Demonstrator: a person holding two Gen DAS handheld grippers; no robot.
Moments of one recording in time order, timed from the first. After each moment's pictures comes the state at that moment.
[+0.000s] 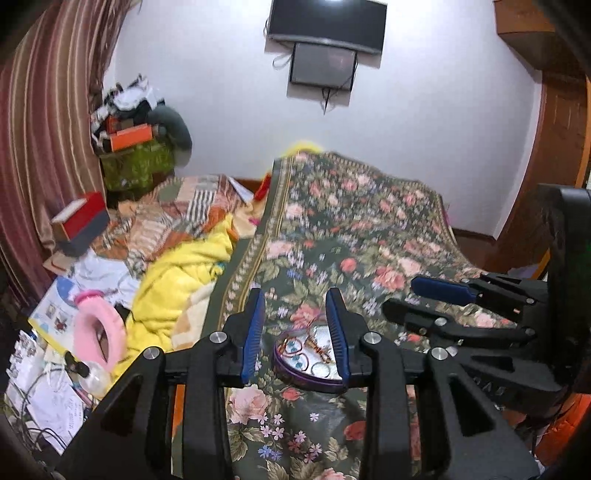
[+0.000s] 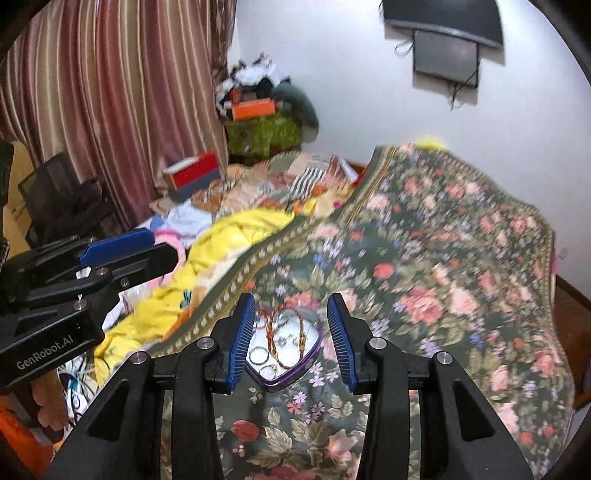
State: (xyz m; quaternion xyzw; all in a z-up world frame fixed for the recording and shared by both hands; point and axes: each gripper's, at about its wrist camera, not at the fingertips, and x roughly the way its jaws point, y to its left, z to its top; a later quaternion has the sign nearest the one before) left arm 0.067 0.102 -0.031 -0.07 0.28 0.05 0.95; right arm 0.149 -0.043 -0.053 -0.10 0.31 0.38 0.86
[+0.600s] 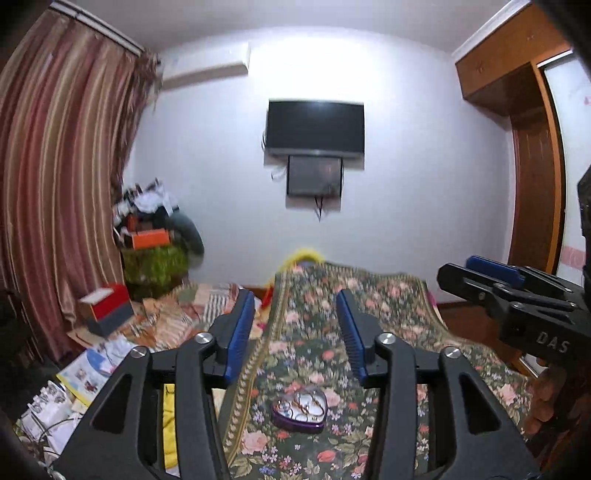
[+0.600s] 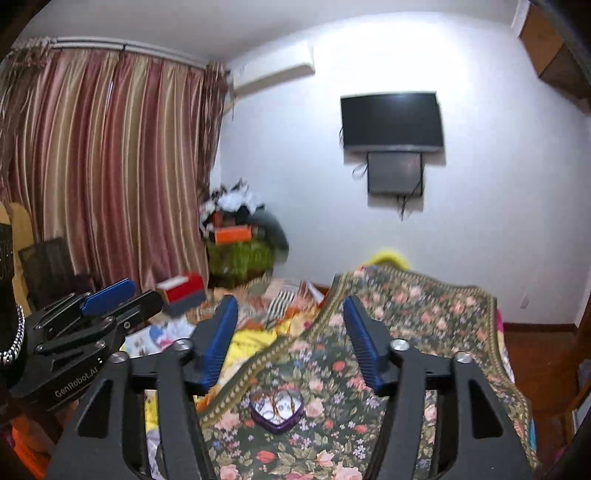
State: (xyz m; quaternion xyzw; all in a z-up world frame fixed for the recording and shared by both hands) left arm -0.065 0.049 0.077 -0.02 0.08 0.08 0.99; right arm 0.028 -0.120 0.064 -0.02 0.09 0.33 0.94
